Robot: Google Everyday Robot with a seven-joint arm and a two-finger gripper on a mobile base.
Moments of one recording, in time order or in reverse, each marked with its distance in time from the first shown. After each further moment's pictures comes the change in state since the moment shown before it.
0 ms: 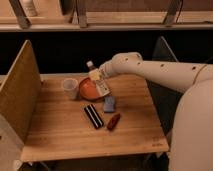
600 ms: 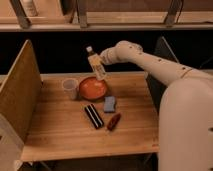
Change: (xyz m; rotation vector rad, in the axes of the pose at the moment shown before) arm -0.073 -0.012 0.054 -0.132 -0.154 -0.045
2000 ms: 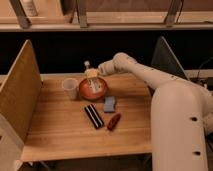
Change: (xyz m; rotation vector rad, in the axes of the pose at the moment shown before) arm 0.082 0.008 0.041 -0.097 0.108 0.203
